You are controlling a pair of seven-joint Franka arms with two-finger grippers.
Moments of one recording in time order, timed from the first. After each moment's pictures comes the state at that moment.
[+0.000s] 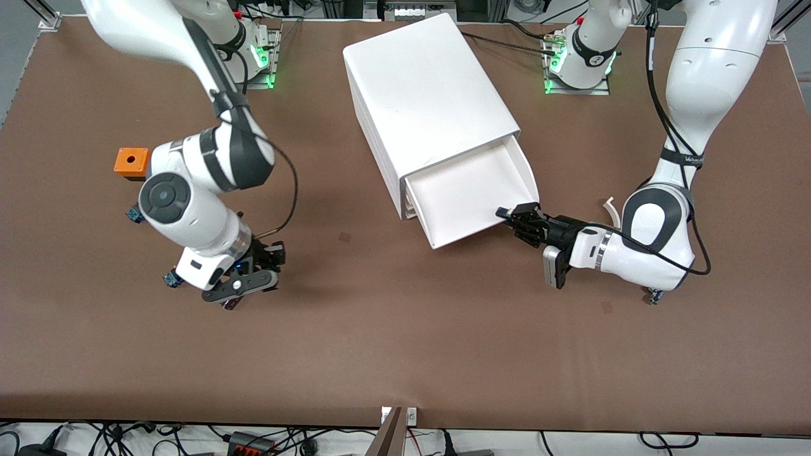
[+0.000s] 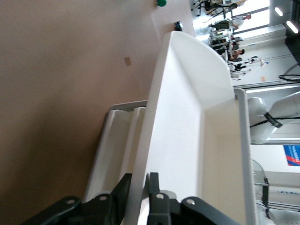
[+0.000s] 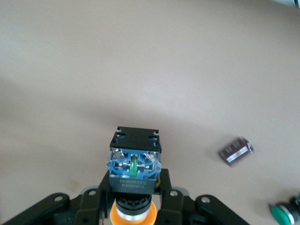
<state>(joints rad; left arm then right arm) 0.01 0.68 -0.16 -1.54 -0.91 1.62 0.83 0.38 0.55 -0.02 -1.44 0.04 2.12 -0.01</state>
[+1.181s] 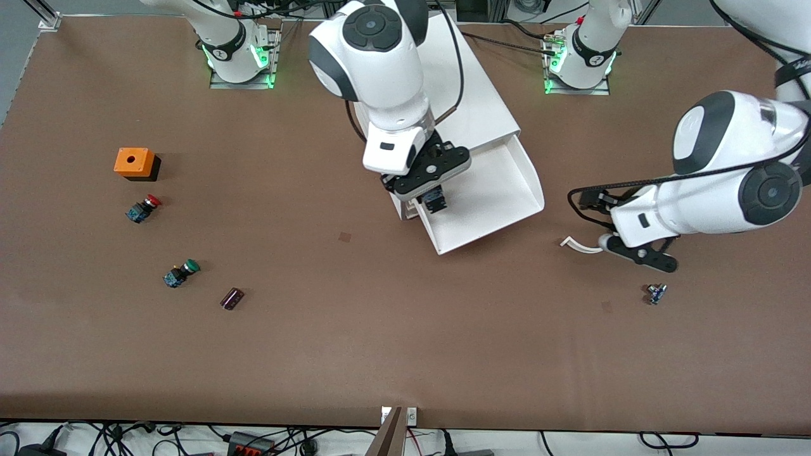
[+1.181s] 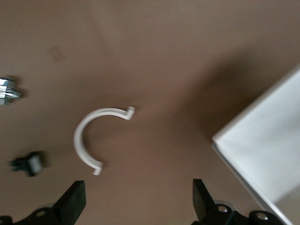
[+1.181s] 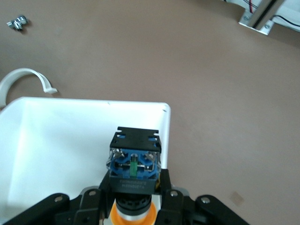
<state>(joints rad) 0.02 0.39 -0.21 -1.40 0.03 1.56 0.12 0.81 0.67 -0.02 -1.02 0.04 1.99 0.32</state>
